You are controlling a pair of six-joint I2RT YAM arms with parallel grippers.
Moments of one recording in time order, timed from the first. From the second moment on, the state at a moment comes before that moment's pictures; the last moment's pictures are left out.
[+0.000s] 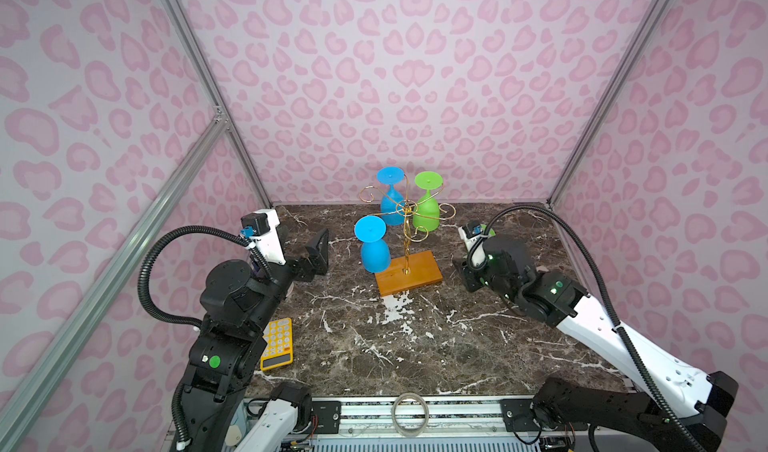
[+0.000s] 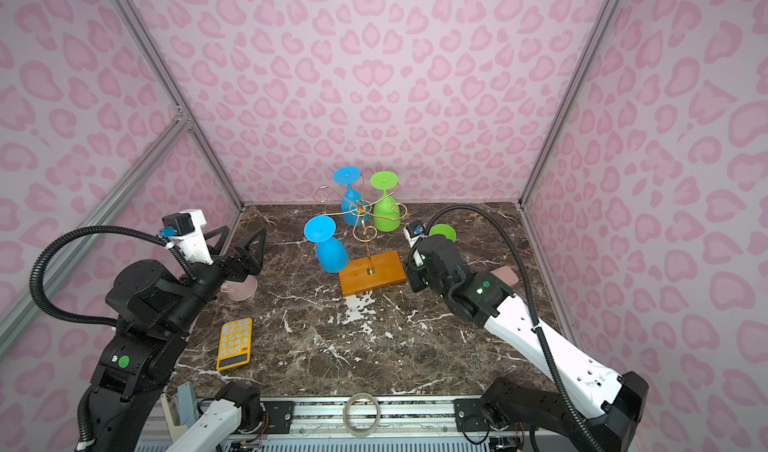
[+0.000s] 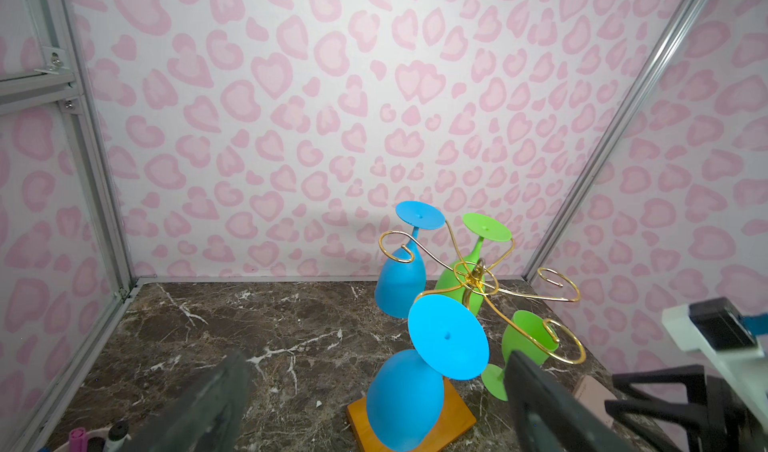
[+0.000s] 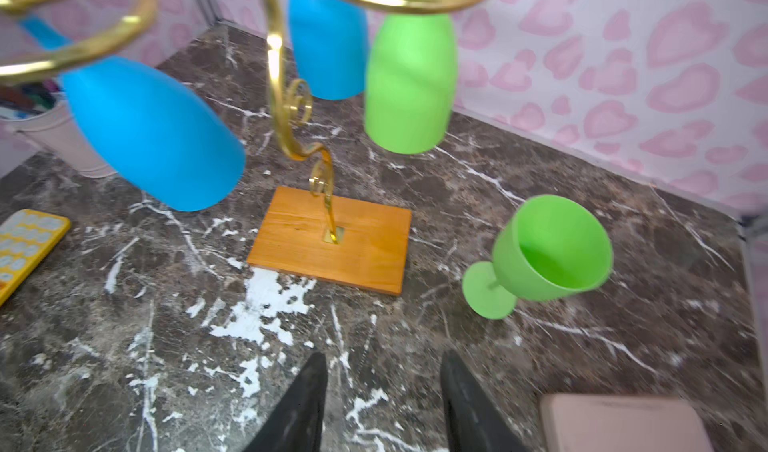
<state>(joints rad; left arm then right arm) -0.27 0.71 1.16 -0.48 0.00 -0.24 0.78 1.14 1.12 -0.57 0.28 0.14</state>
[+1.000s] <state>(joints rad) -0.26 0.75 1.13 -0.40 -0.06 -0.27 0.76 1.41 0.63 0.70 0.13 0.19</state>
